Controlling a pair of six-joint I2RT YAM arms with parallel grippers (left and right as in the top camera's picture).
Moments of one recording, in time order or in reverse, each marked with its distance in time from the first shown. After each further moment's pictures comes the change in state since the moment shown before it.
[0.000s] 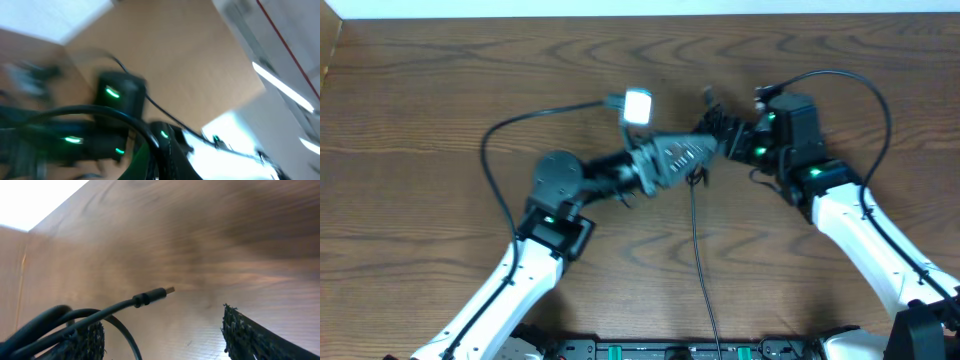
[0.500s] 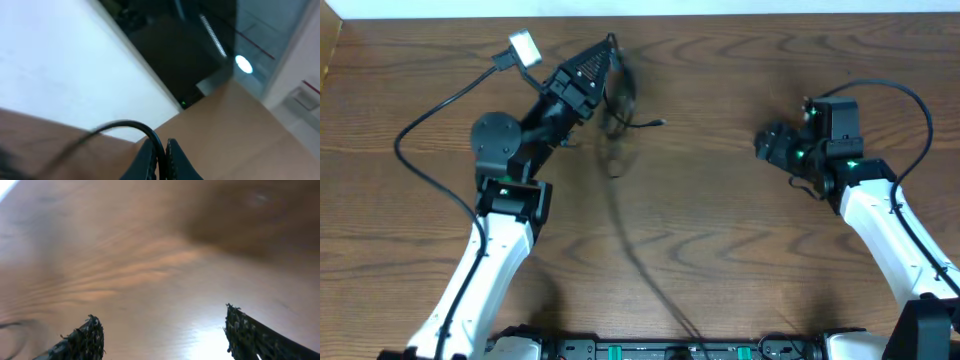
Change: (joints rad) left arm 0.299 0.077 0.096 -0.036 -0.291 0.052; right arm -0.186 0.000 0.000 -0.243 0.090 -0.090
